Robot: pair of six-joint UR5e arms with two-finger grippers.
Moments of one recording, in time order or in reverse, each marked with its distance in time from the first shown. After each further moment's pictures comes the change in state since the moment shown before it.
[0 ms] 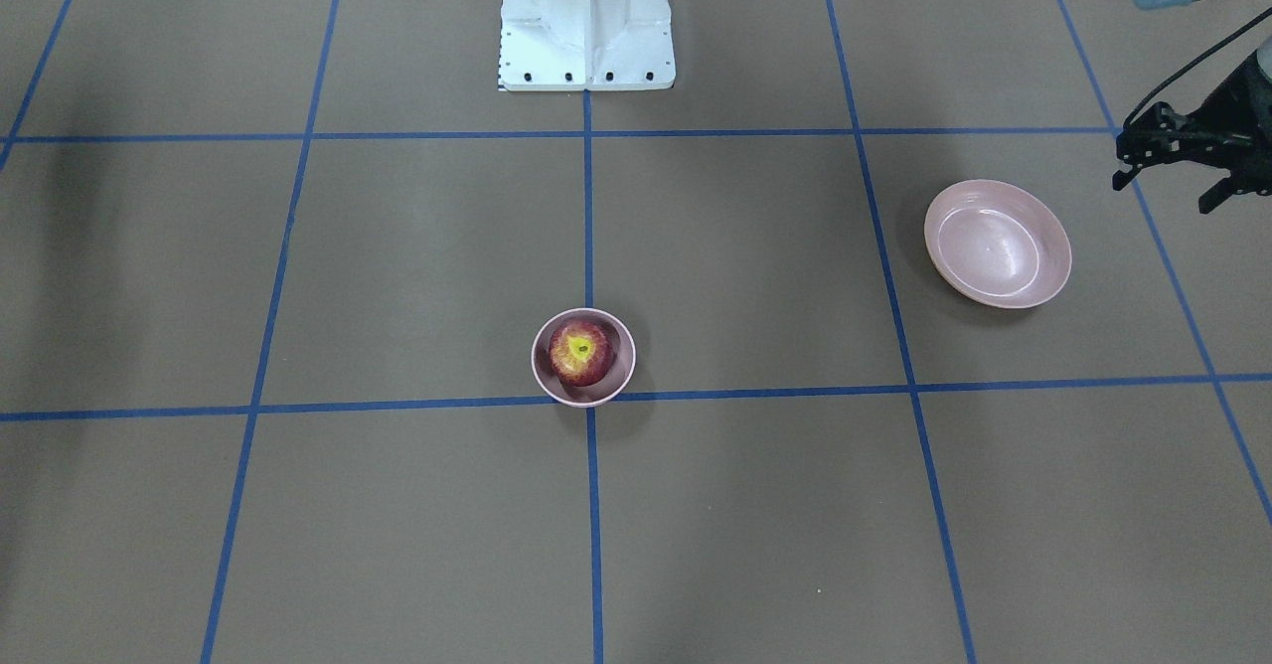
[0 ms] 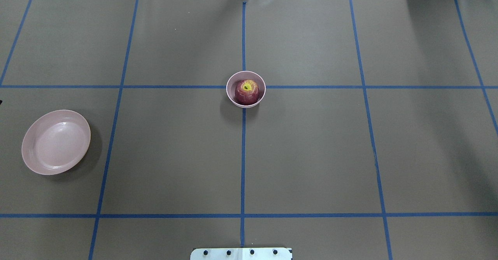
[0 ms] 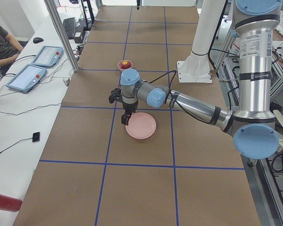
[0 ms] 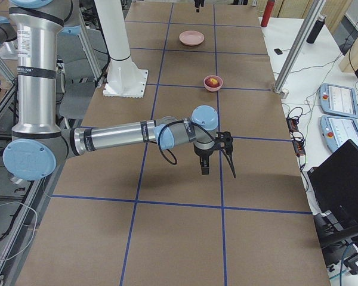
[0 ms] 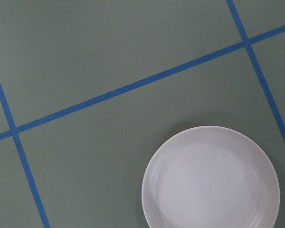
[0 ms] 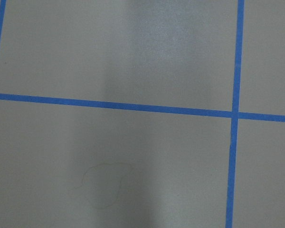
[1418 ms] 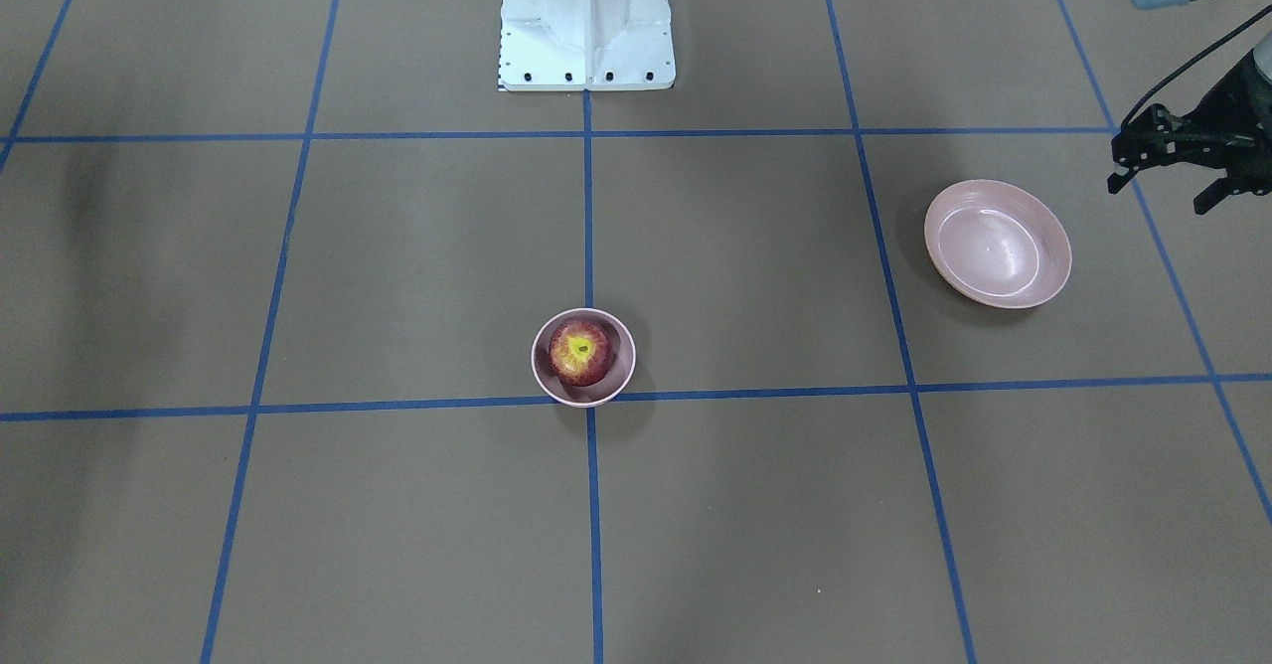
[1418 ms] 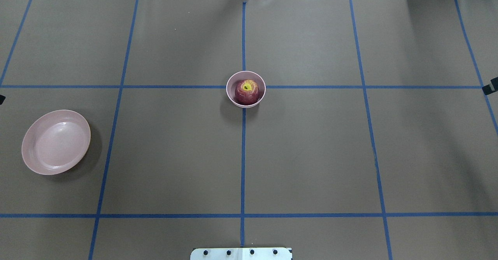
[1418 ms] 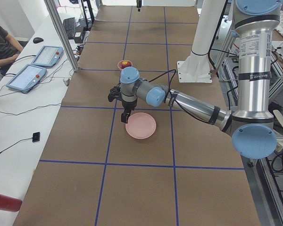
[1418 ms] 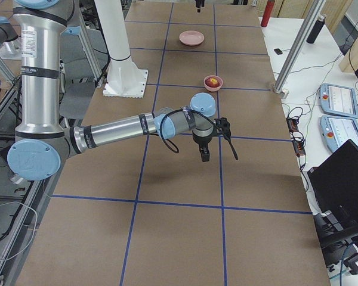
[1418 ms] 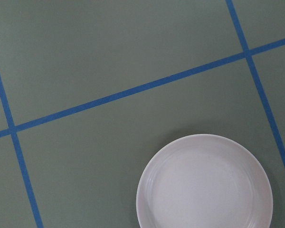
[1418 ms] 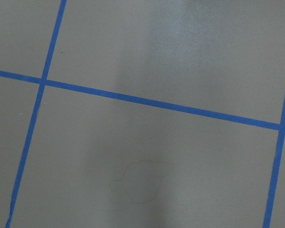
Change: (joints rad) left arm 0.003 -0.012 -0.008 -0.011 -0.001 -0.056; right arm -0.057 0.001 0.077 -0.006 -0.012 -0.017
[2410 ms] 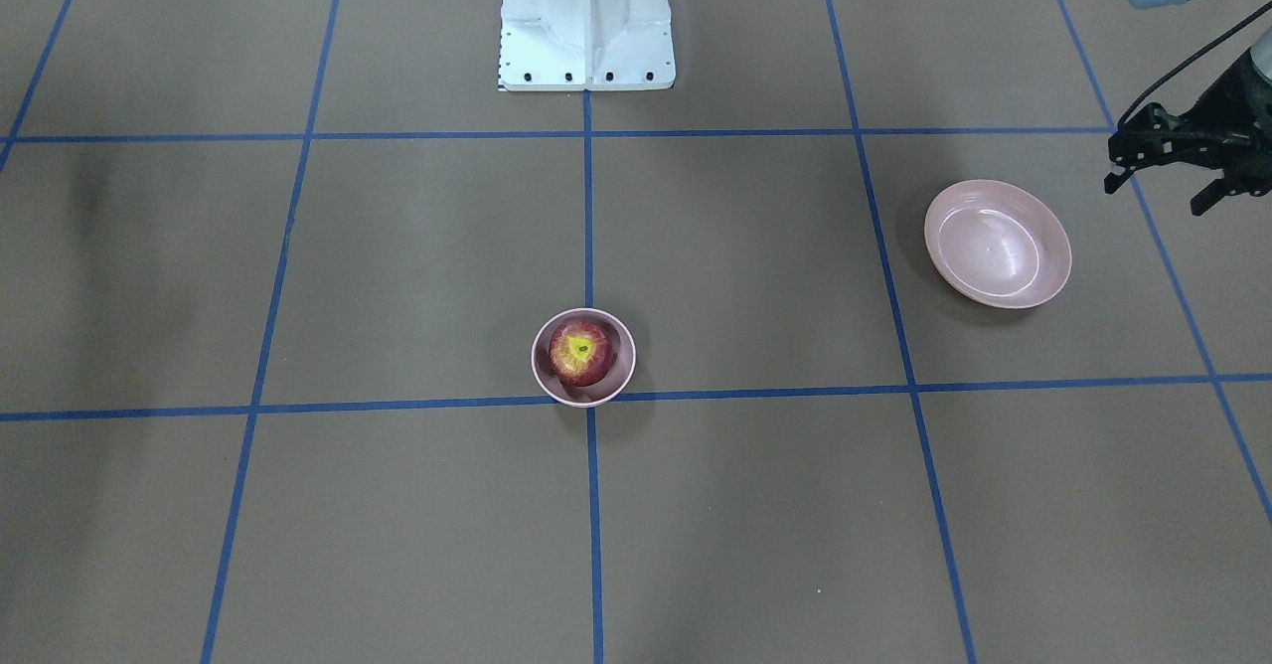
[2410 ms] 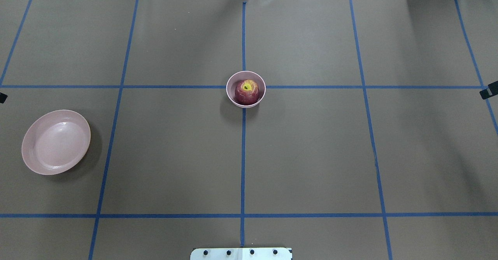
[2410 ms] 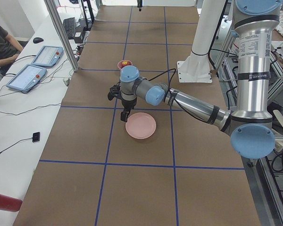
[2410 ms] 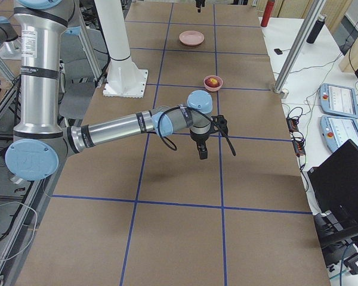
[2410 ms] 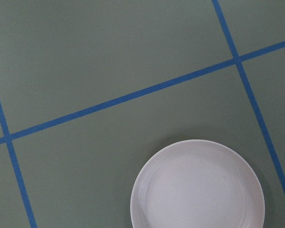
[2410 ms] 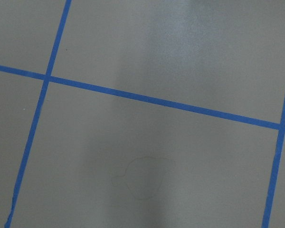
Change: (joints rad) left arm 0.003 -0.007 0.000 0.000 0.000 0.000; right arm -0.029 -0.021 0.033 -0.002 -0.010 -0.005
